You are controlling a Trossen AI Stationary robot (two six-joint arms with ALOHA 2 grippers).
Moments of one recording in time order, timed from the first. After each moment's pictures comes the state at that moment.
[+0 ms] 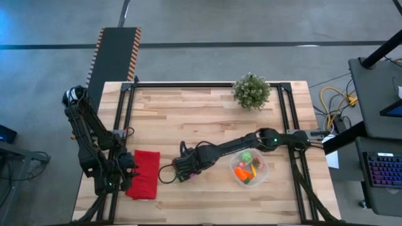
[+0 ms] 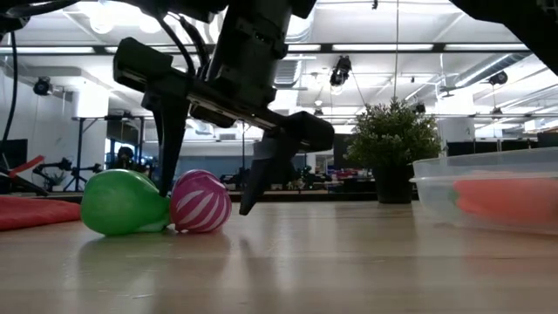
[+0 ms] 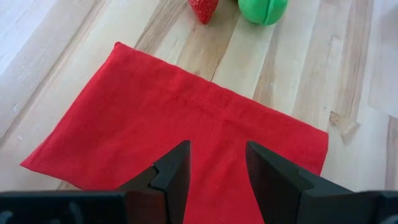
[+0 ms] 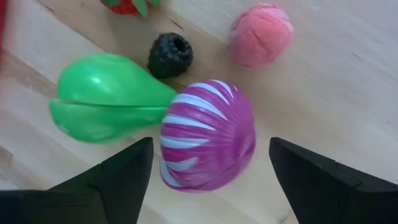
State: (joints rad) left arm -1.22 1.03 0.63 -0.92 -0.56 -1.58; right arm 0.24 2.47 2.19 -1.00 -0.04 1.27
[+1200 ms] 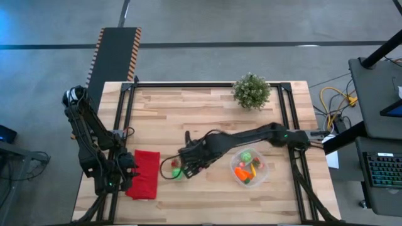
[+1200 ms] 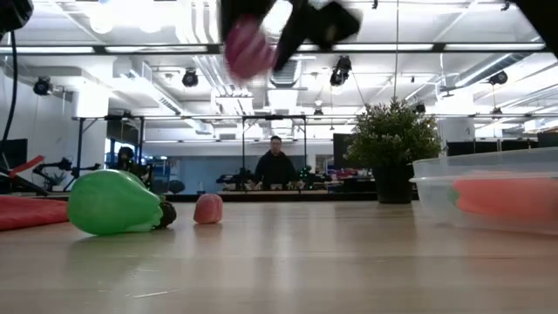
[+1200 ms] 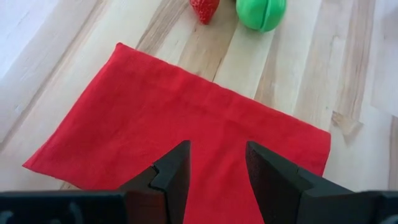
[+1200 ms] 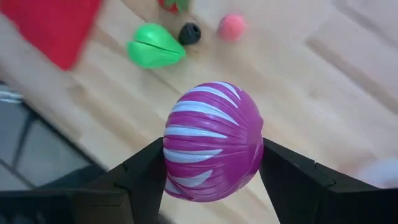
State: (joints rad) left arm -1.22 1.04 0.63 -0.92 -0.56 -1.58; right arm 0.24 2.30 2.35 -1.31 -0.07 1.18
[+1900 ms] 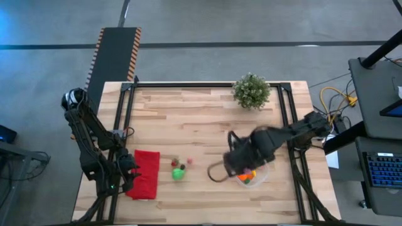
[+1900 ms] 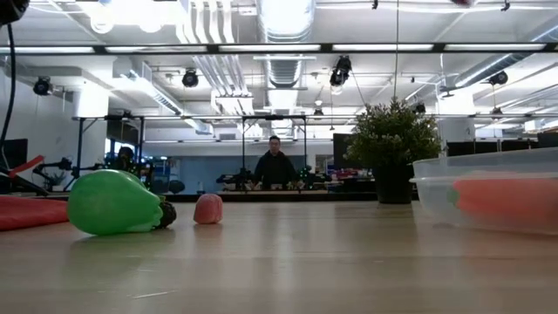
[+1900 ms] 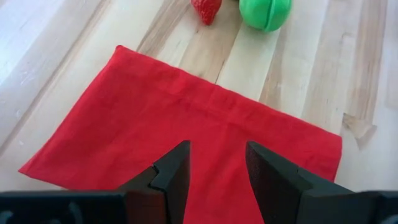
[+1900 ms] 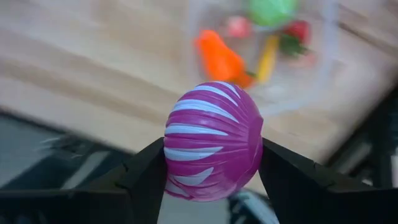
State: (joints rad) left arm -1.22 1.10 0.63 -0.89 -0.58 -1.59; right arm 0.40 1.80 1.91 -1.57 -0.13 1.59
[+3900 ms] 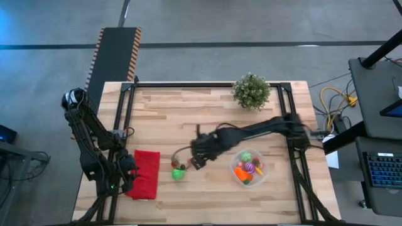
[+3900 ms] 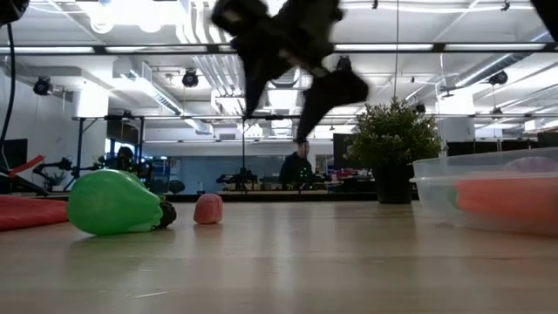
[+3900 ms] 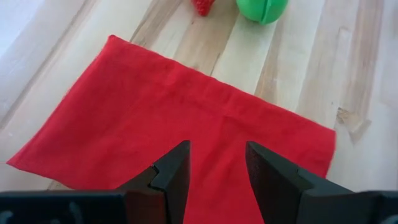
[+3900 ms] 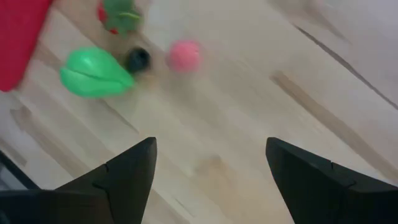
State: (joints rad) left arm -1.22 1.10 0.63 -0.88 -0.55 -1.59; right arm 0.18 2.08 1.79 -0.95 -0.05 1.09
